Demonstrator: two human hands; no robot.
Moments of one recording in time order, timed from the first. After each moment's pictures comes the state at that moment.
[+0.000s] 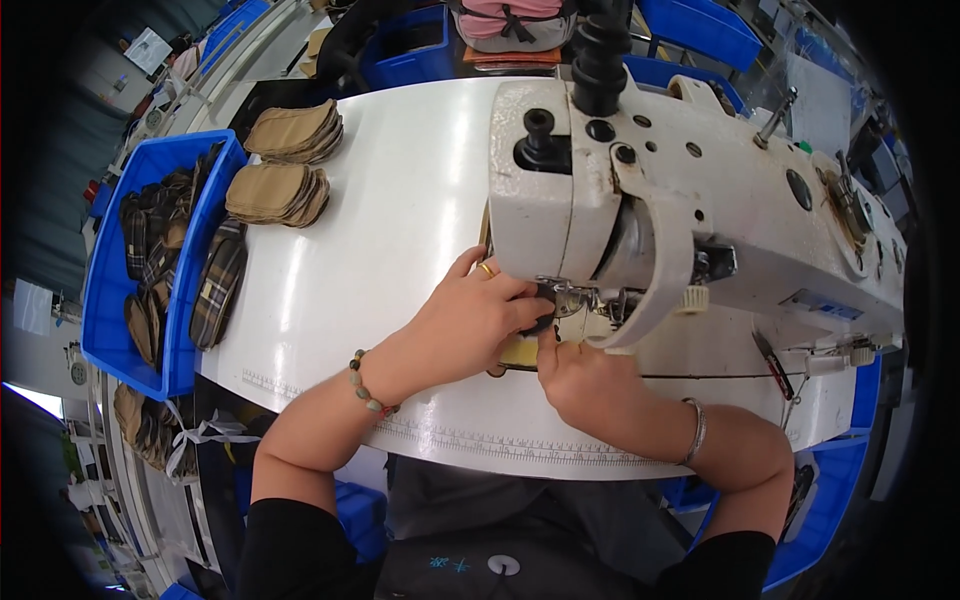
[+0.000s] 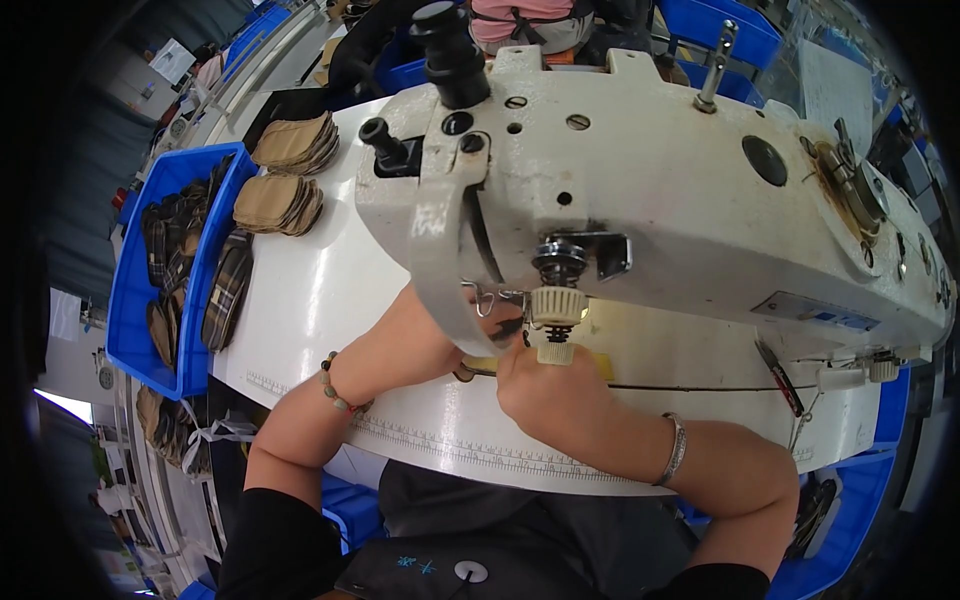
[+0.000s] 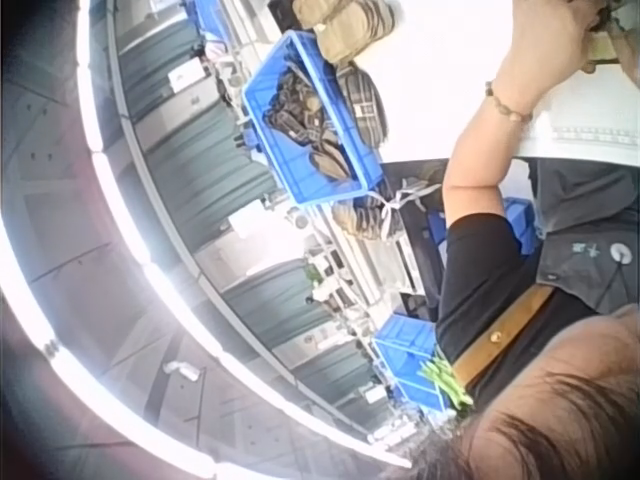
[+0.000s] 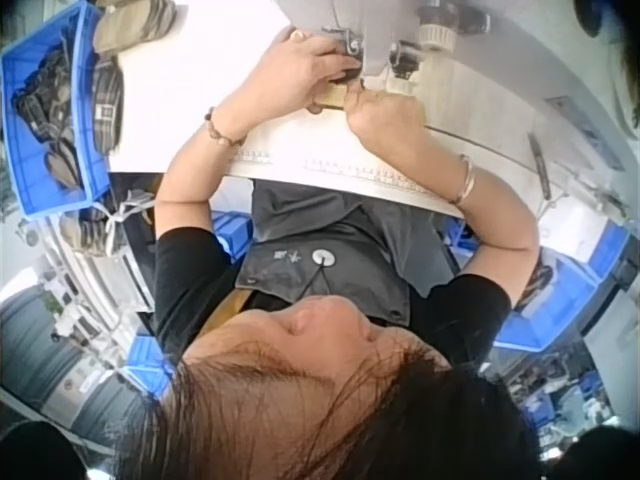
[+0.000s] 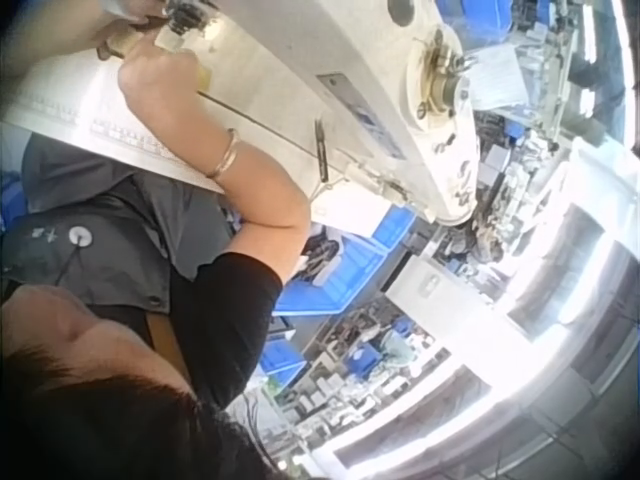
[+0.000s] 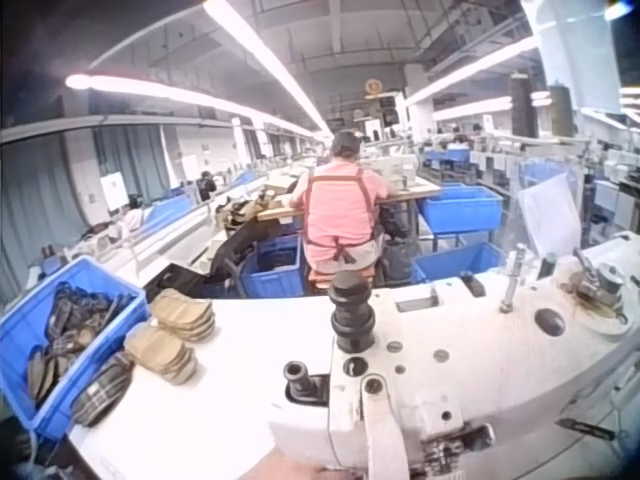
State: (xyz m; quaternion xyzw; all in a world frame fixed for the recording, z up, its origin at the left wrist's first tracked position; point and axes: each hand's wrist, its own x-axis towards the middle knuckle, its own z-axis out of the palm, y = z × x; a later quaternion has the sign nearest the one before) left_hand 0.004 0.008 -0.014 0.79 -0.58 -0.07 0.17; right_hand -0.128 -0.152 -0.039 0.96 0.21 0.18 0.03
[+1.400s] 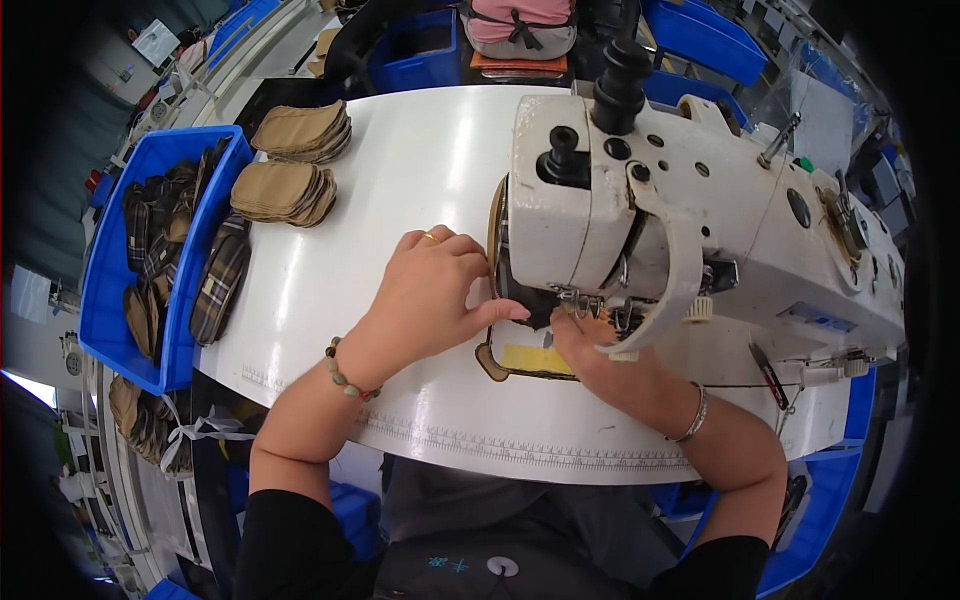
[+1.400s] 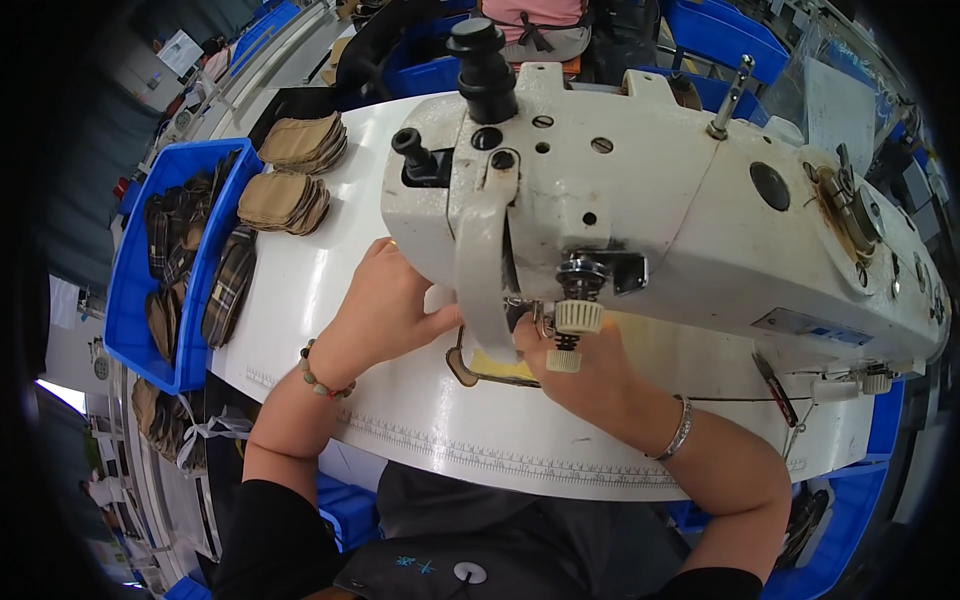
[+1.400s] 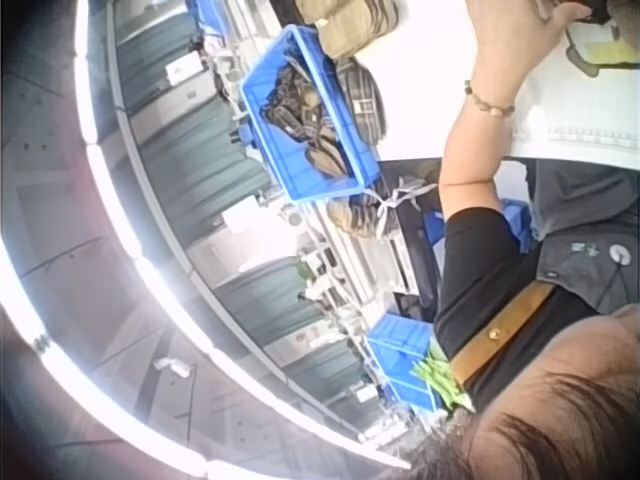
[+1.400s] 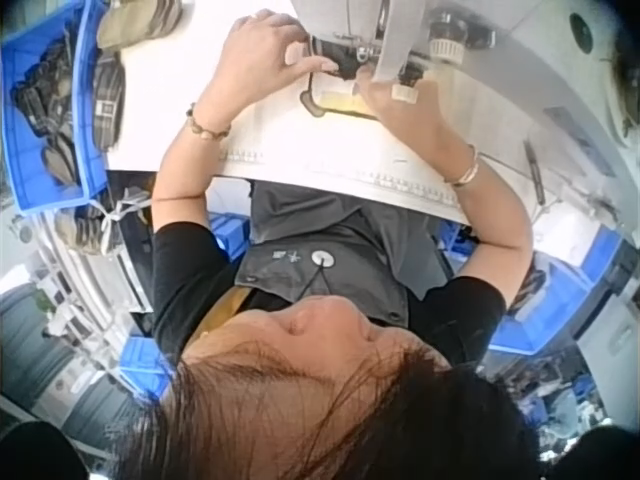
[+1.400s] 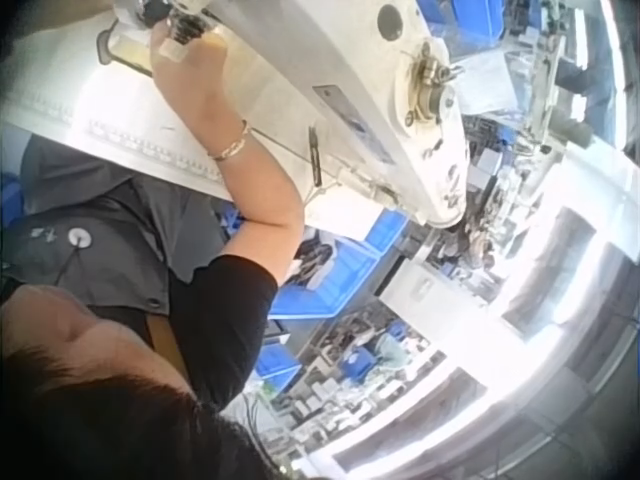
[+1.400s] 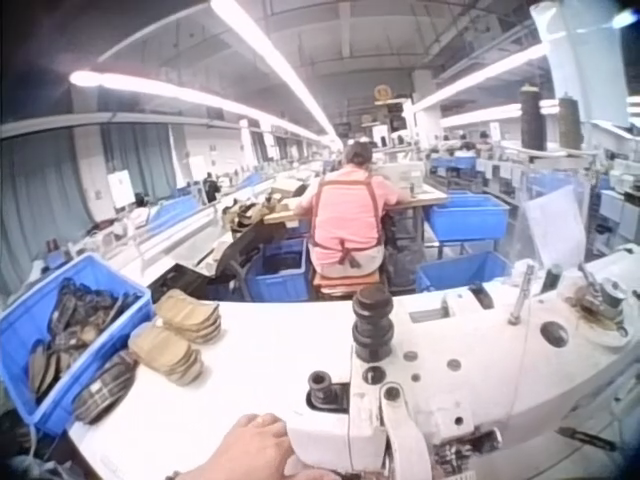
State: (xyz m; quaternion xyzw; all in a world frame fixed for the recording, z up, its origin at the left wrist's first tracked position) left_hand 0.024 0.021 0.015 0.89 -0.44 -0.02 0.11; right_hand -0.108 -0.185 -0.058 0.96 0.19 0.21 -0.06
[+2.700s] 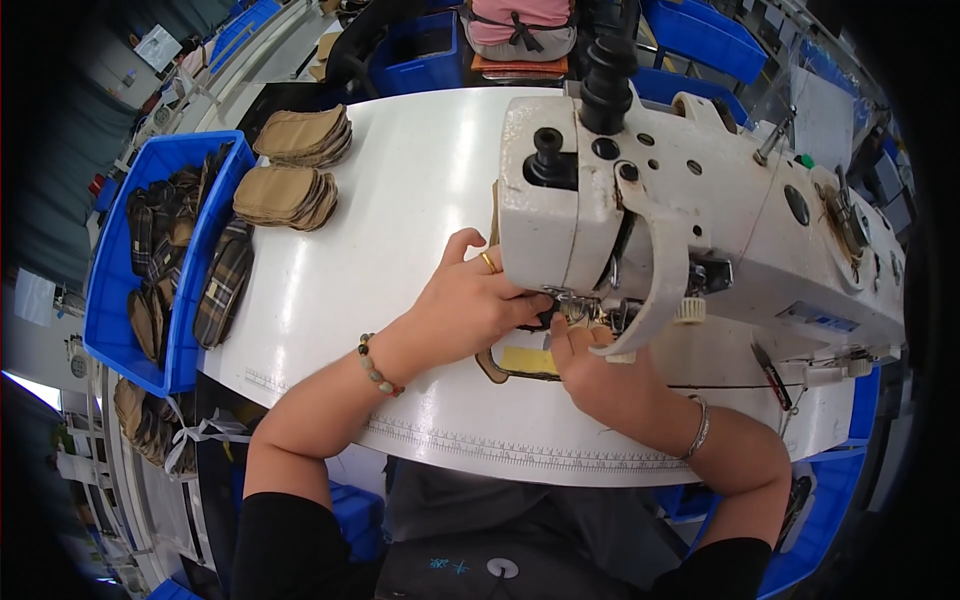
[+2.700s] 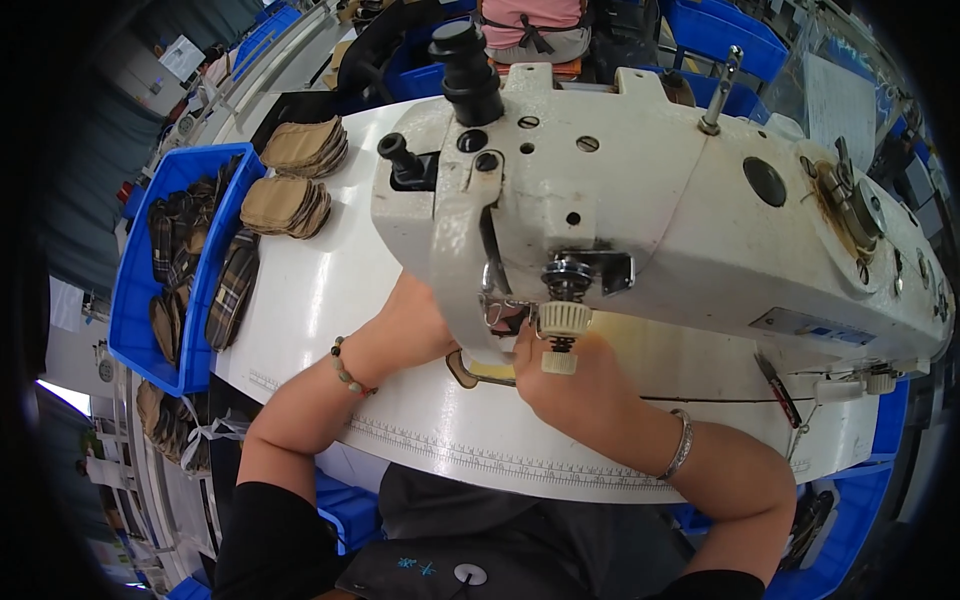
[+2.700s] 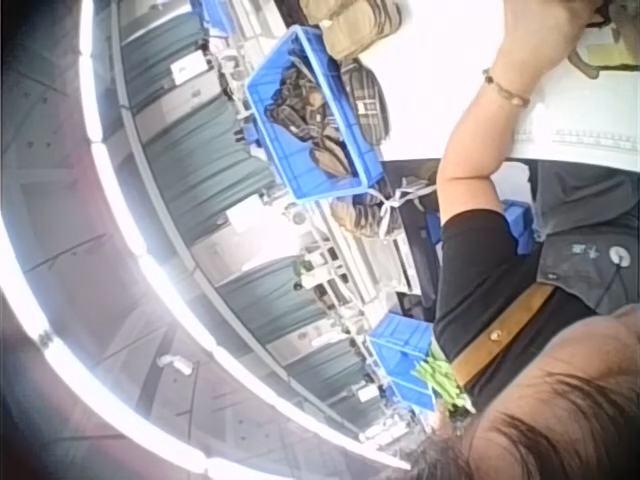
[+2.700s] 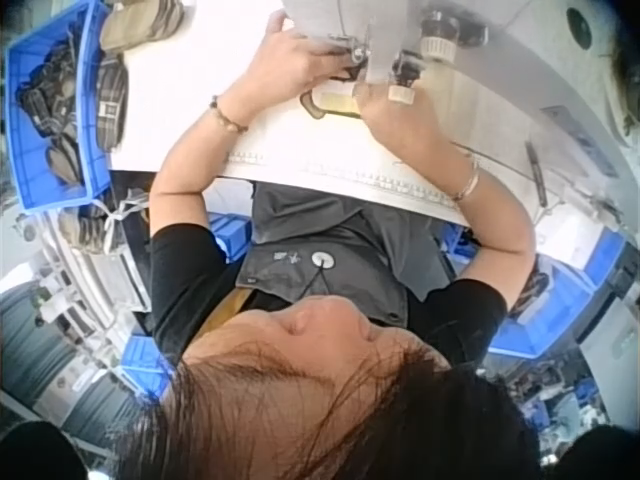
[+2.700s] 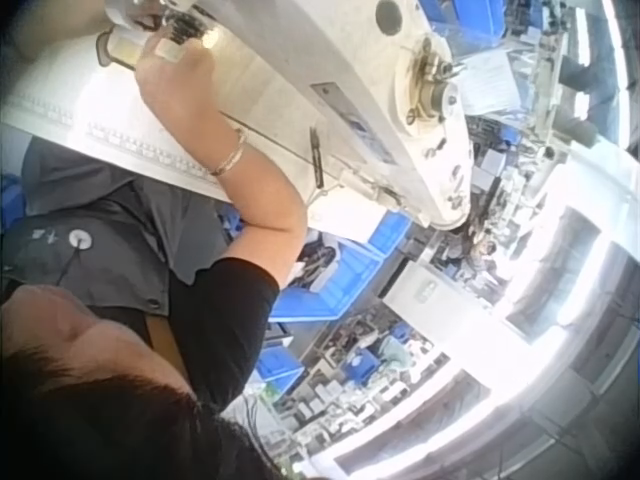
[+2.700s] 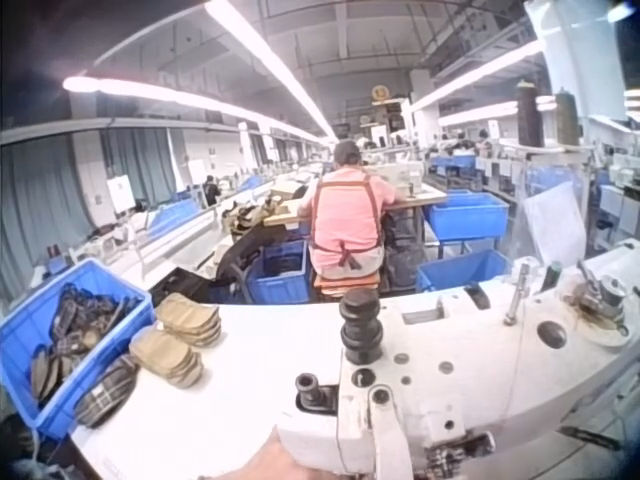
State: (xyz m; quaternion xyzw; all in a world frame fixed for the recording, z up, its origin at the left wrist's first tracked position) left_hand 0.023 0.005 -0.018 0.76 -0.60 0.07 0.24; right_hand -0.121 -0.169 -0.030 0.96 0.21 0.17 0.07
